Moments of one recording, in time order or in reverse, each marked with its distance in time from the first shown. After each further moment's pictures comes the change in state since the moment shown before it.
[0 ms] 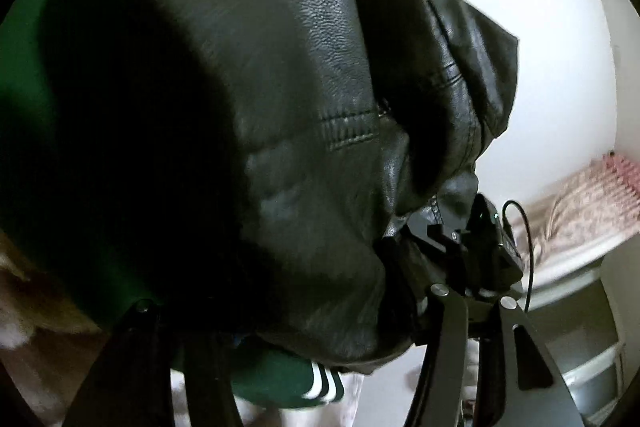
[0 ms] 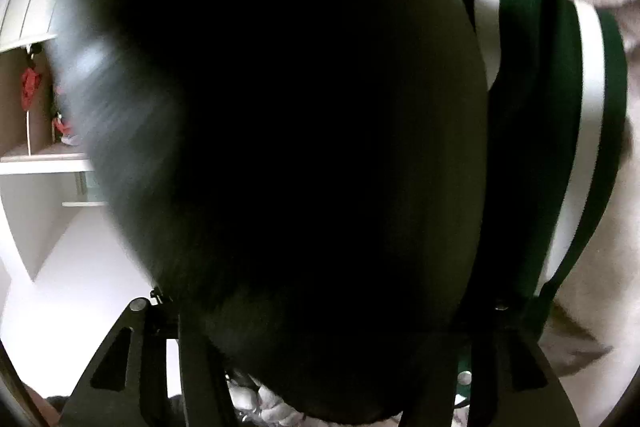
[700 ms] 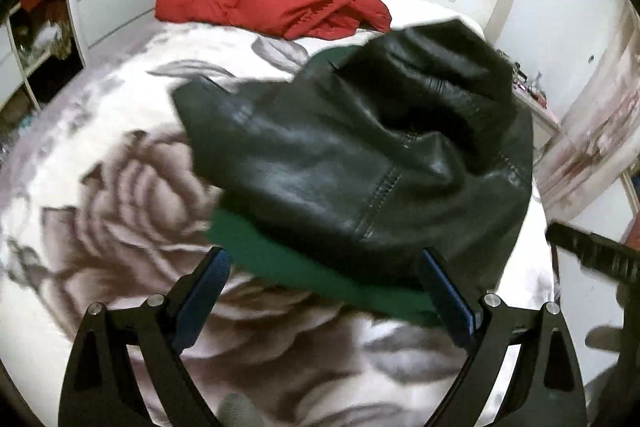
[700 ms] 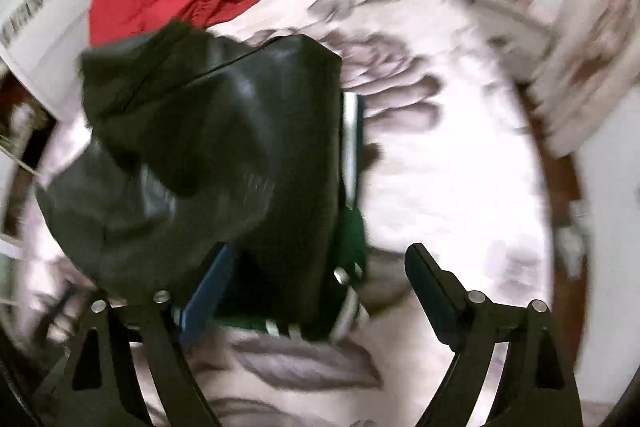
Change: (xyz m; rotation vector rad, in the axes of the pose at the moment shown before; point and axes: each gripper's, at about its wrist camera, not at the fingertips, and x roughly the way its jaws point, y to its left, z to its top) left arm -0.114 -0.093 0.015 0.615 0.026 0.678; right arm -0.040 0.115 -0.173 0.001 -0.565 -1.019
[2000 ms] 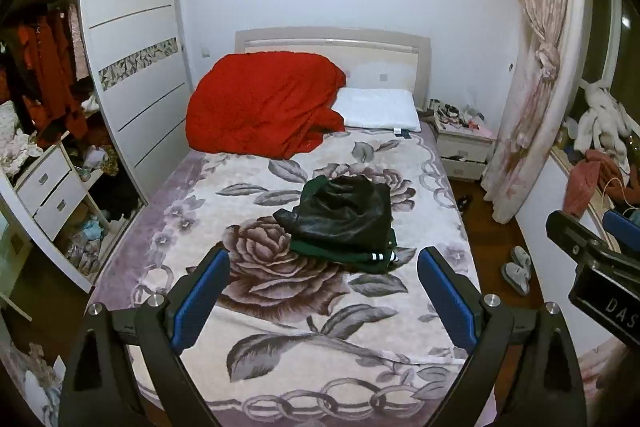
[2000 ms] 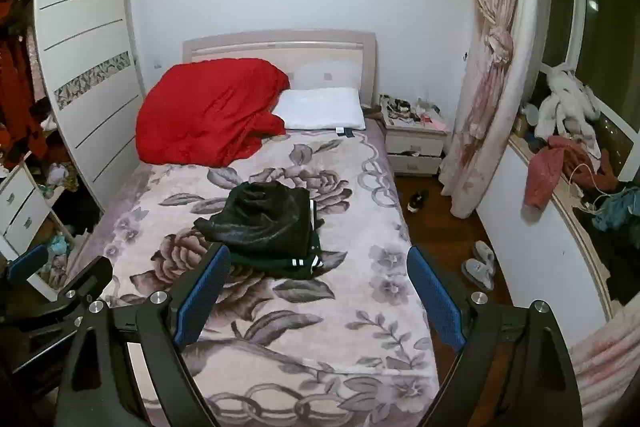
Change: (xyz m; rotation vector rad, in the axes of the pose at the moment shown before) left arm -0.464 -0.032 -0.062 0.227 -0.252 0.000; right arm -0.653 0.018 -0.210 0.082 -0.415 -0.062
